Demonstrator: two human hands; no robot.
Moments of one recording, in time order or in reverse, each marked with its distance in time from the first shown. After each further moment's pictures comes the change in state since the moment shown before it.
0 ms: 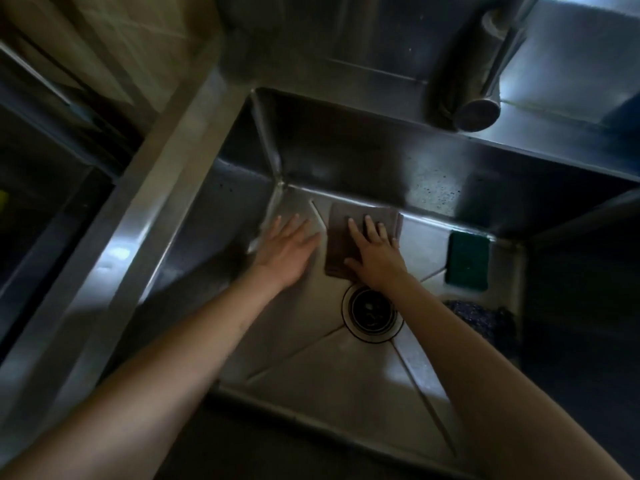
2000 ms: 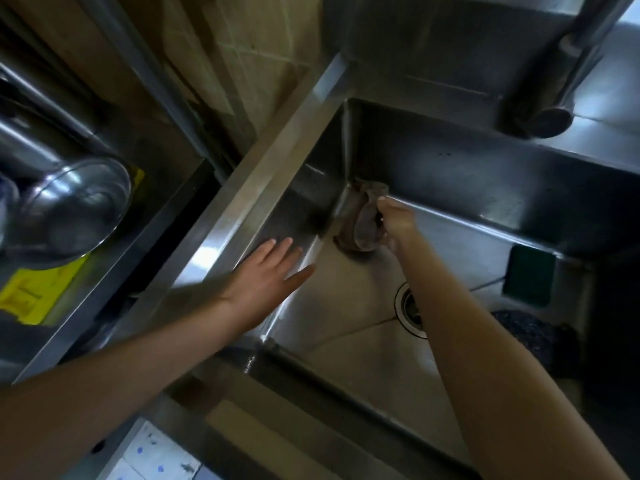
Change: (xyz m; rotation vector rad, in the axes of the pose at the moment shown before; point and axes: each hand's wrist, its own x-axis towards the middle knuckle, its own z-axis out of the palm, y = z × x) left_hand -0.179 -0.035 -0.028 0.438 0.014 0.007; right_hand 0.012 -0.107 -0.050 1.664 0.163 0.315
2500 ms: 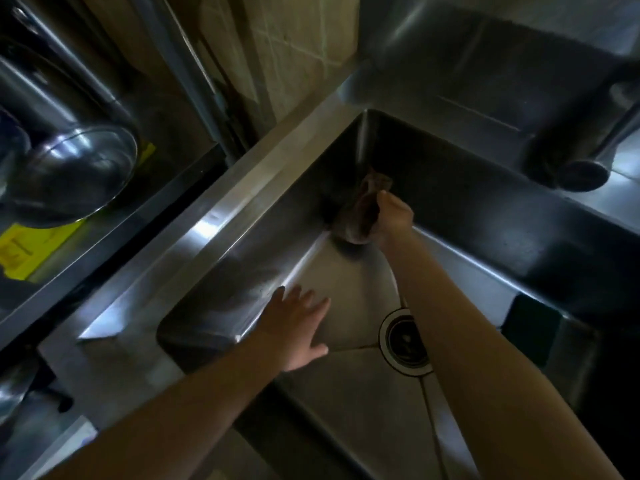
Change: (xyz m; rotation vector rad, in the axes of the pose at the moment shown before) left_hand 0.041 0.078 0.004 -0.545 -0.244 -0.223; right_hand 0.034 -0.021 0.023 0.089 -0.055 0.035
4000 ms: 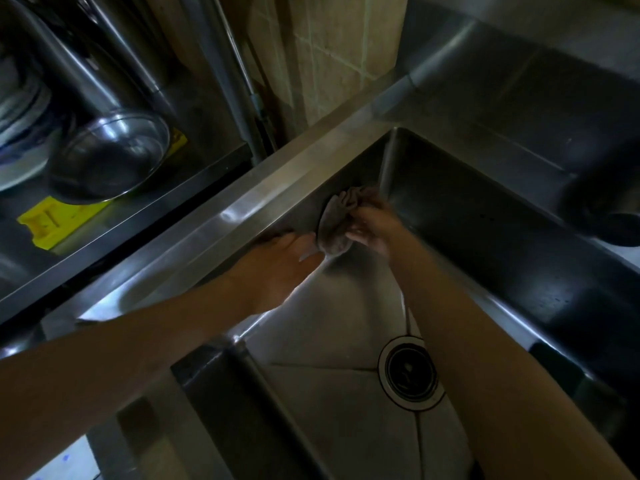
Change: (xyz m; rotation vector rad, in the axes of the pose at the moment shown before) left_hand 0.011 -0.058 -0.050 0.127 0.440 0.079; right_hand 0.001 -0.007 0.038 -0.247 -0.464 0.163
